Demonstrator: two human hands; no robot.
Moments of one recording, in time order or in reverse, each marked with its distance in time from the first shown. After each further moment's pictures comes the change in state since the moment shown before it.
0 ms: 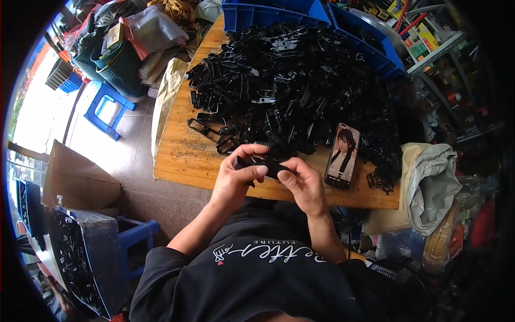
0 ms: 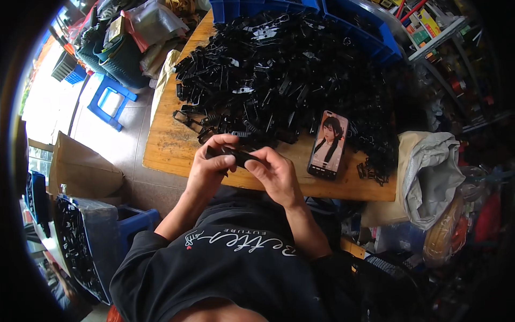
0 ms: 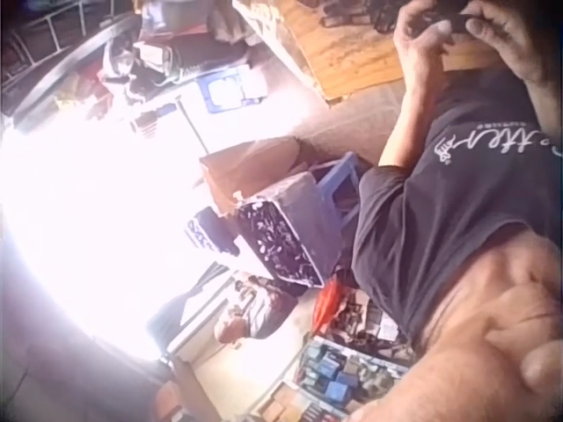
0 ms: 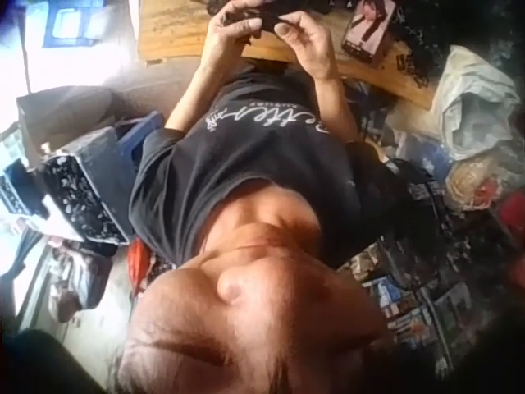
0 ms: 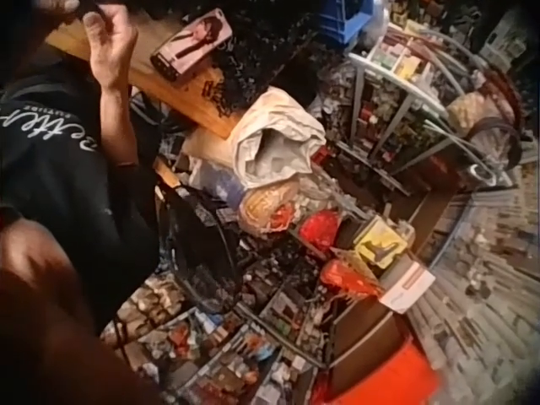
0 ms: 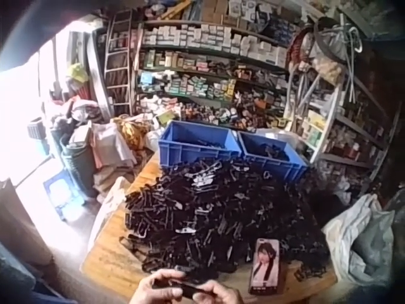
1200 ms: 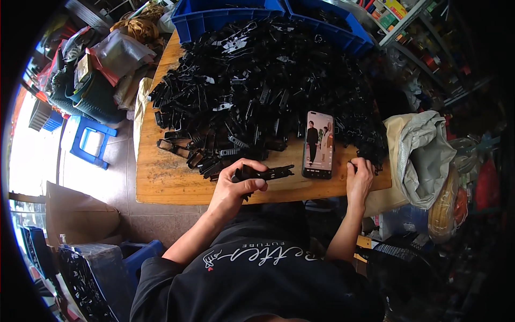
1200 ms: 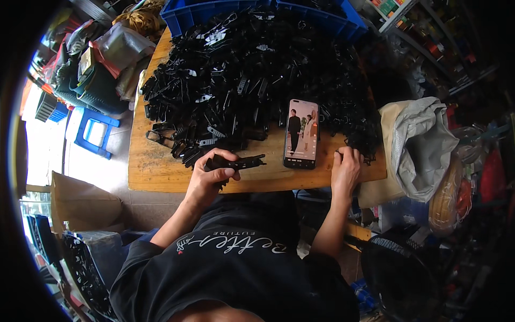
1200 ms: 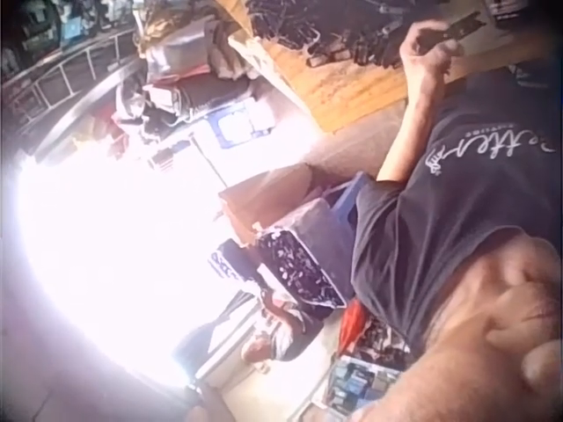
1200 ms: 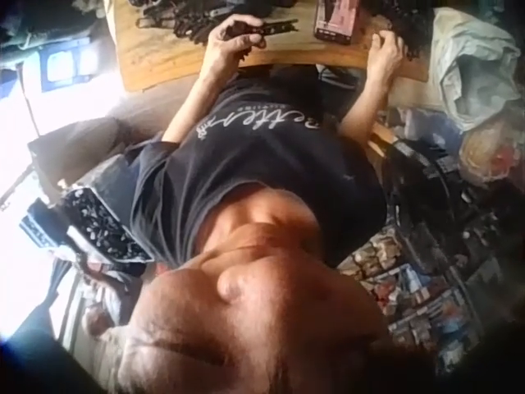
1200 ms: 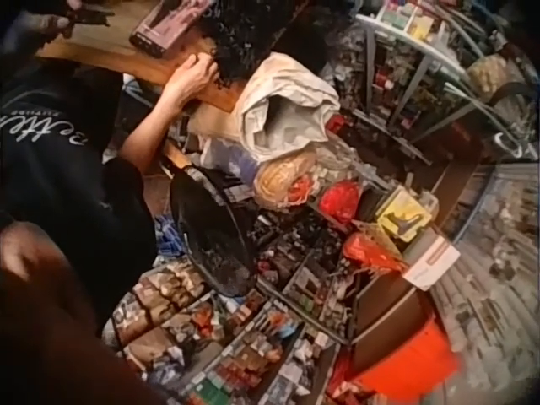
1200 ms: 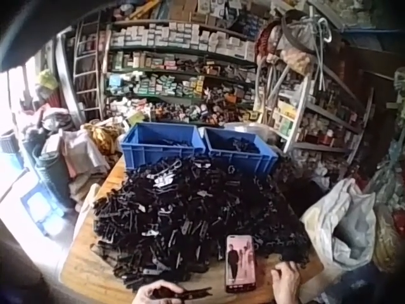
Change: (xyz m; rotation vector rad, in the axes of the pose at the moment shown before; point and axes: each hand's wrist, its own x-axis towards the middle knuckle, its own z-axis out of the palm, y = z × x) left_hand 0.015 -0.019 0.029 0.187 -0.183 -0.157; right_hand -0.063 0.046 -0.159 -1.258 0.632 0.171
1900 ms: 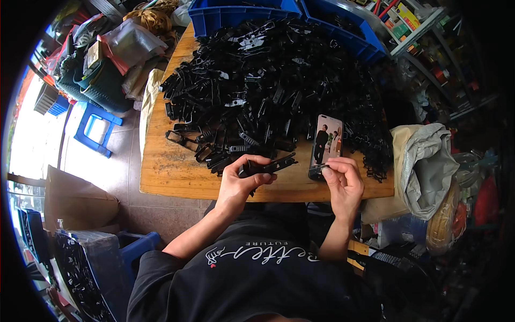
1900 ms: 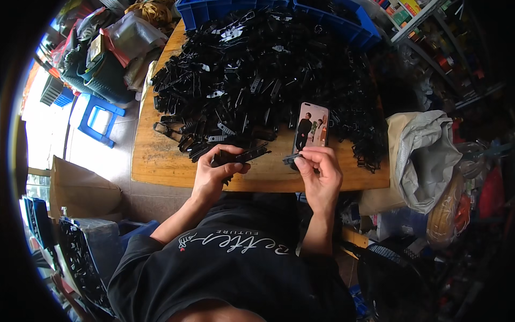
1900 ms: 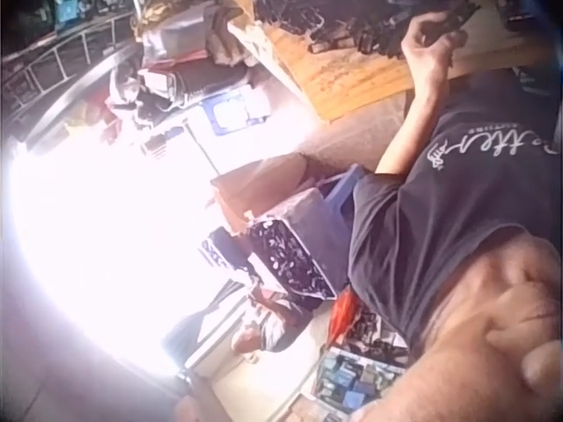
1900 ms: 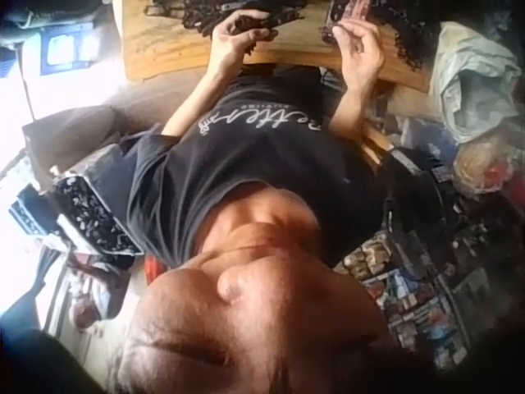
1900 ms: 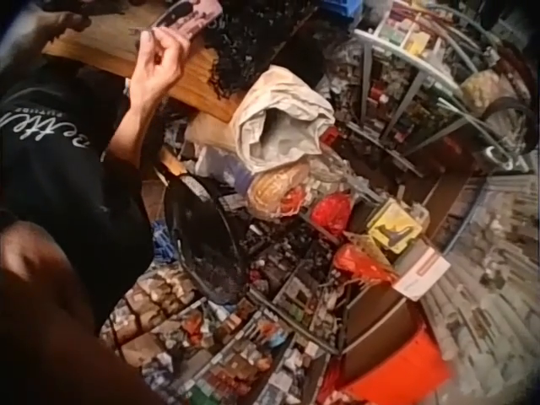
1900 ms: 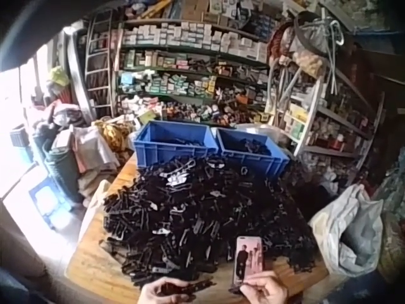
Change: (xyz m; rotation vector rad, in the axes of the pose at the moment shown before) left_hand -0.003 -0.001 0.006 0.001 0.186 0.038; right_hand -0.007 -0.100 -0.029 0.998 -0.111 -0.096
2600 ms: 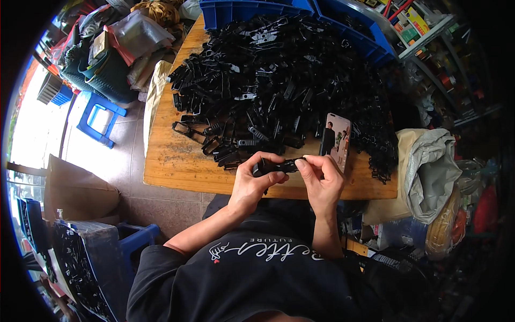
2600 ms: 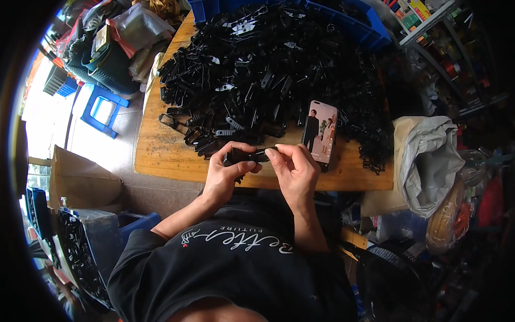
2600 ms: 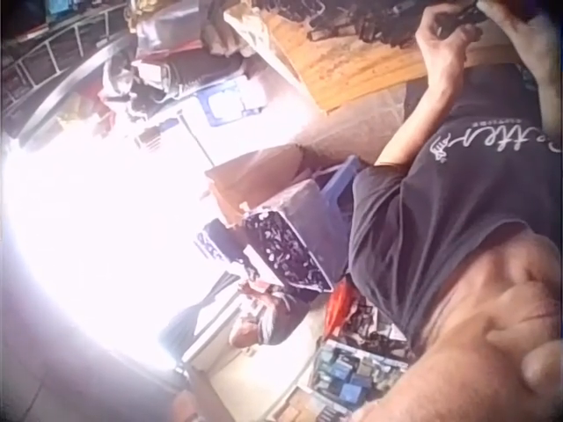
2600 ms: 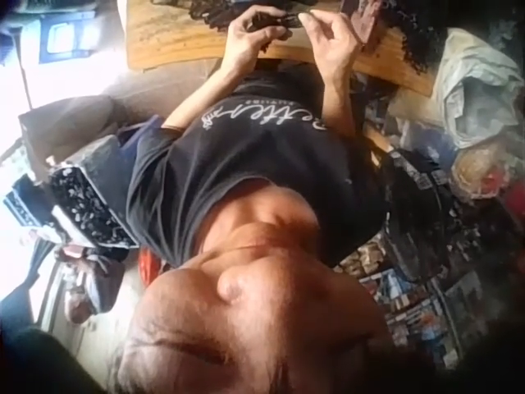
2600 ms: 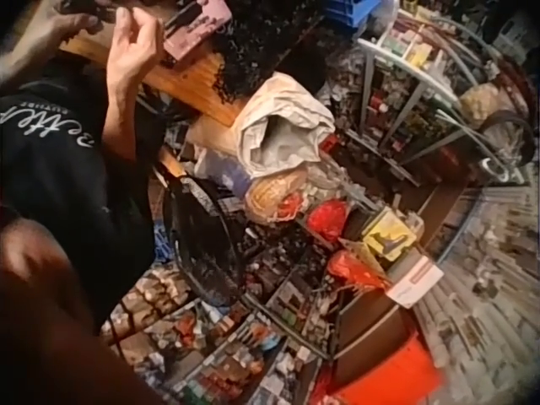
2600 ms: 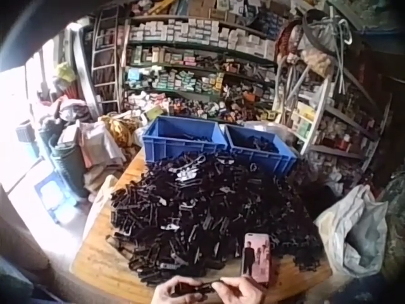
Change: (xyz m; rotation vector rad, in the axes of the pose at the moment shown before) left_hand -0.004 -0.007 0.007 -0.014 -0.005 0.006; right_hand -0.001 -0.013 0.054 -0.120 -0.008 -0.025
